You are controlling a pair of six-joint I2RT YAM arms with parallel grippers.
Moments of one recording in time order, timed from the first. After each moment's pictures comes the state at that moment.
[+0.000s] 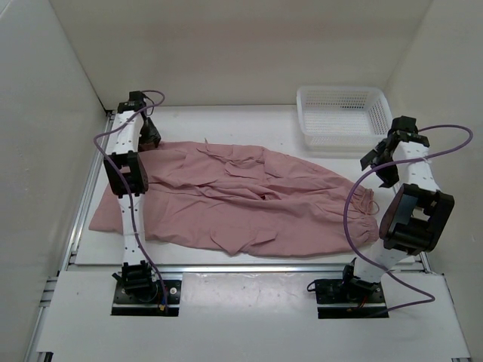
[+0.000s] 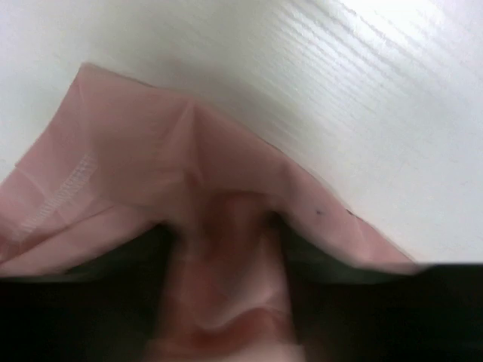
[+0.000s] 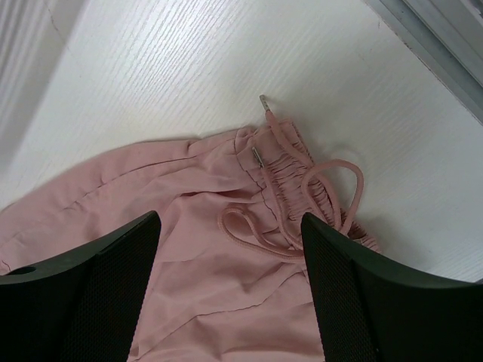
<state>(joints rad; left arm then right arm) 0.11 2.69 2.62 -1.15 -0.18 -0.37 -0.28 1.66 1.36 -0.88 0.11 0.57</state>
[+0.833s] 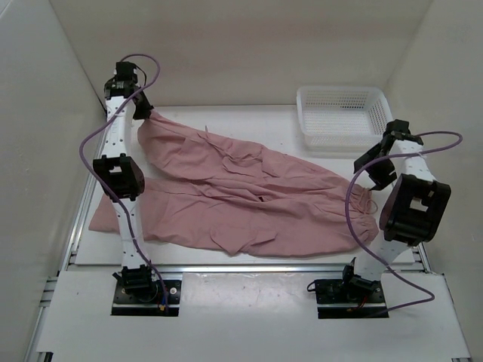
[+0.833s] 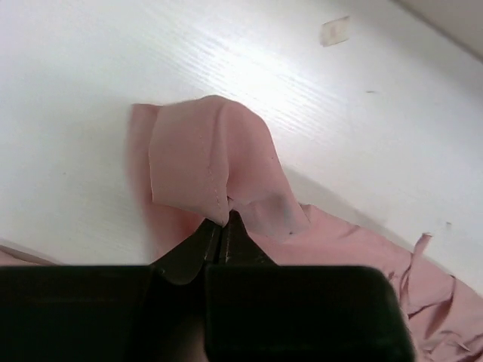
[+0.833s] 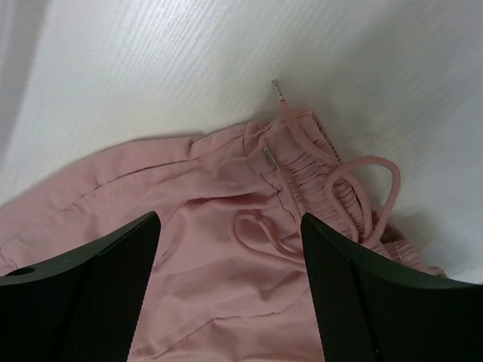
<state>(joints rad) 0.08 2.44 2.62 -1.09 -0.09 -0.36 -0.27 1.72 1.36 -0.88 0.04 0.62</state>
